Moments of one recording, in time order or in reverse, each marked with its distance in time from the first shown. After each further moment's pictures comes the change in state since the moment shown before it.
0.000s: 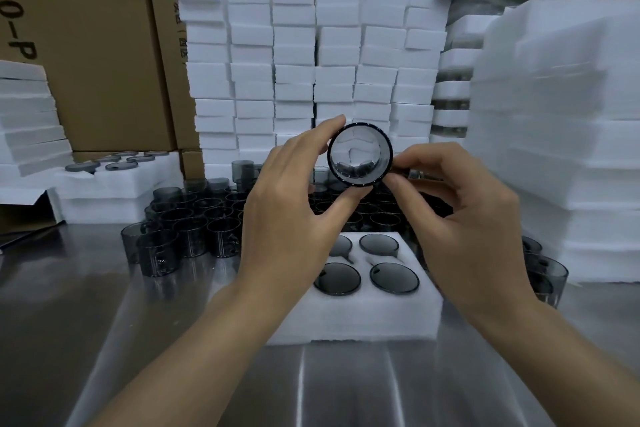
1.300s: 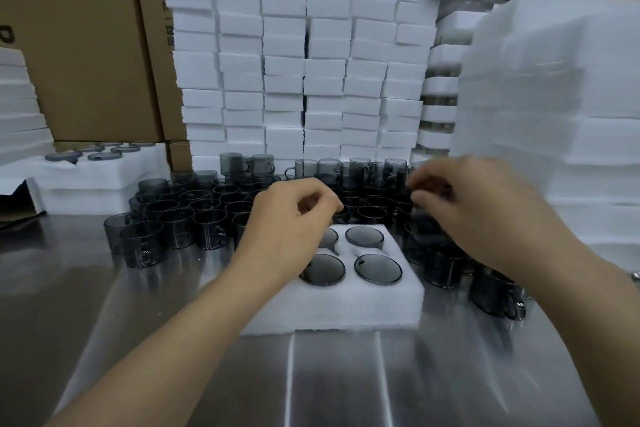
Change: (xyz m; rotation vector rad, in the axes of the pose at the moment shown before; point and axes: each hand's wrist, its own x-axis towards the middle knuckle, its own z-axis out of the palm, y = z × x) left_hand -0.004 -0.004 0.005 -0.129 -0.366 -0.514; right_hand 0.032 0.017 -0.050 -0.761 -0.502 0.213
